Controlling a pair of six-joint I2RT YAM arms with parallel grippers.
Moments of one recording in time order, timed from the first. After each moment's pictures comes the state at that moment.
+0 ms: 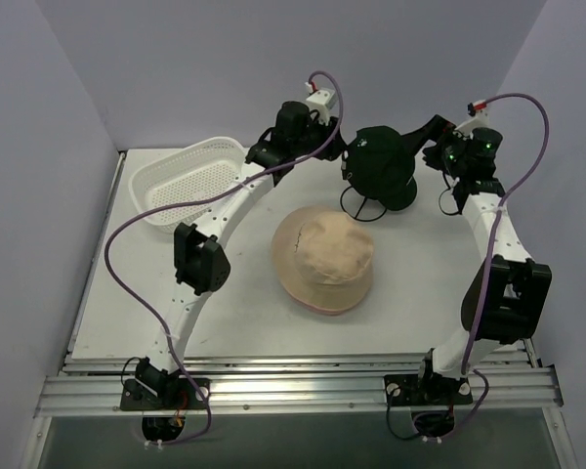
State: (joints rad) left arm -0.60 2.42 2.55 -0.38 0.23 -0.24; right arm -0.16 1.66 1.37 0.10 -0.48 0.51
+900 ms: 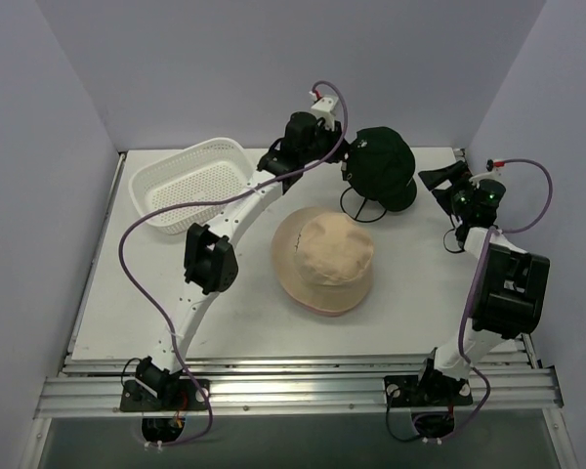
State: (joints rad) left arm -0.62 2.53 2.57 -0.22 0.19 -0.30; right arm -0.31 1.68 0.93 0.53 -0.48 0.77
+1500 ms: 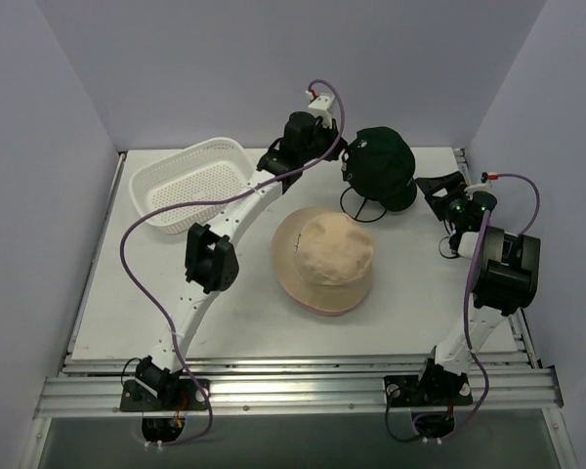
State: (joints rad) left arm -0.62 2.56 2.60 -0.20 0.16 -0.34; right arm -0.34 1.90 0.89 0.83 -0.54 0.91
